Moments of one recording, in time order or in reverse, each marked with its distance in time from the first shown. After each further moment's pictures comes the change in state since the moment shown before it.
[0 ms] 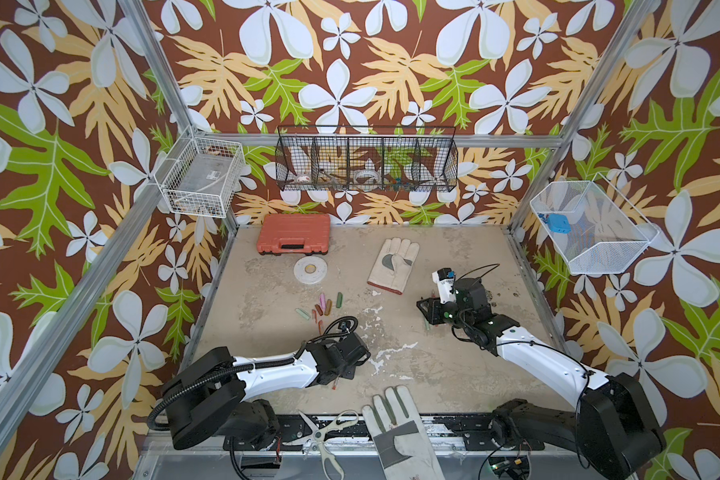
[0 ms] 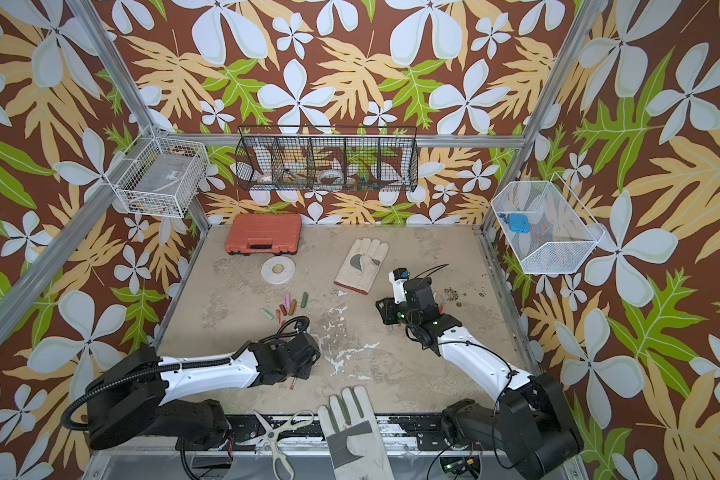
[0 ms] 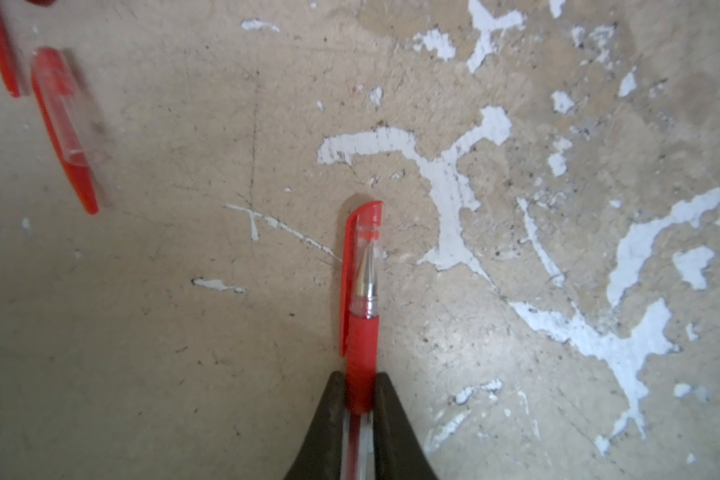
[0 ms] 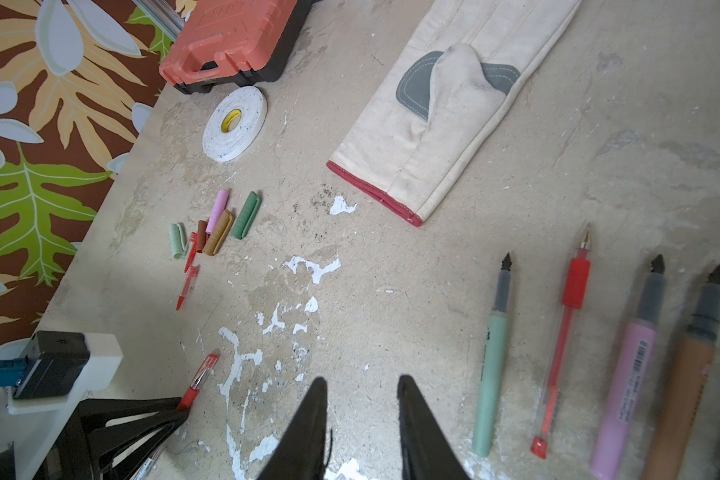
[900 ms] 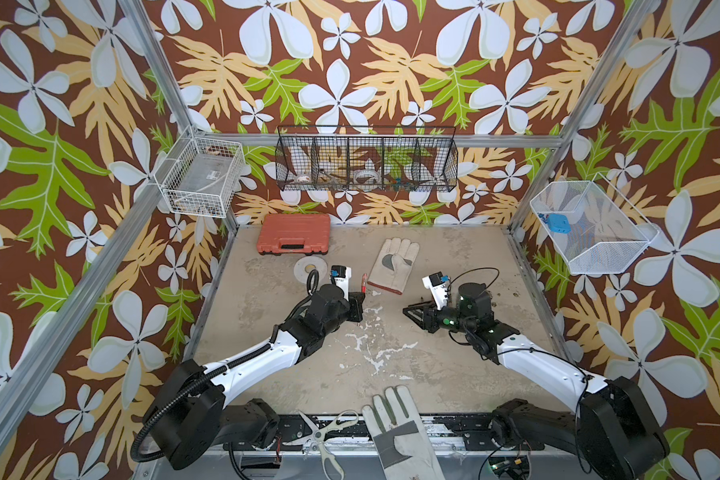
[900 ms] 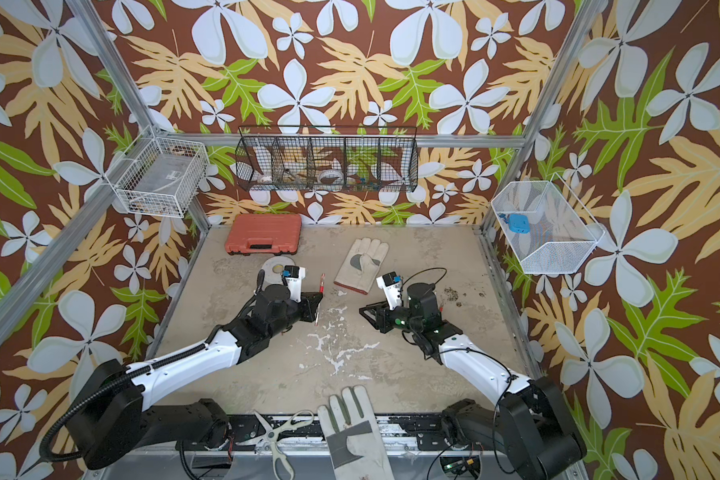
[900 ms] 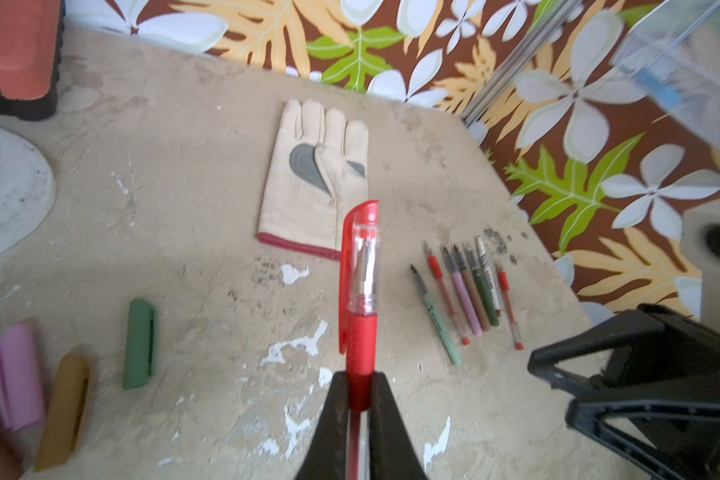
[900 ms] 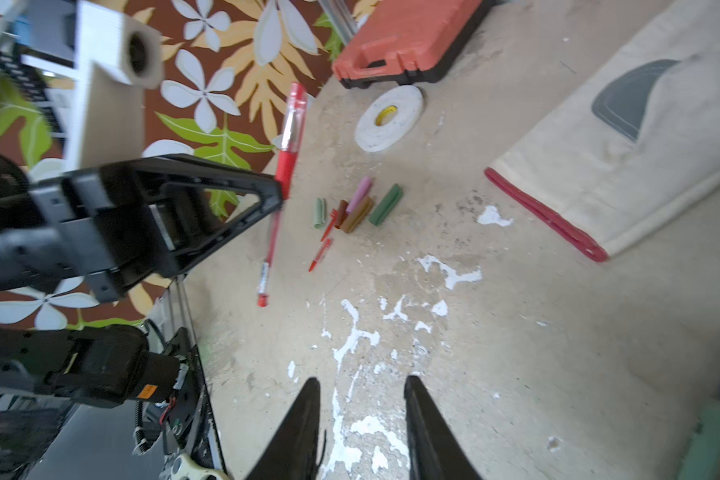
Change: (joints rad) left arm 0.321 -0.109 0.060 0.640 0.277 0.171; right arm 0.000 -0.040 -0.108 0.273 -0.405 -0.010
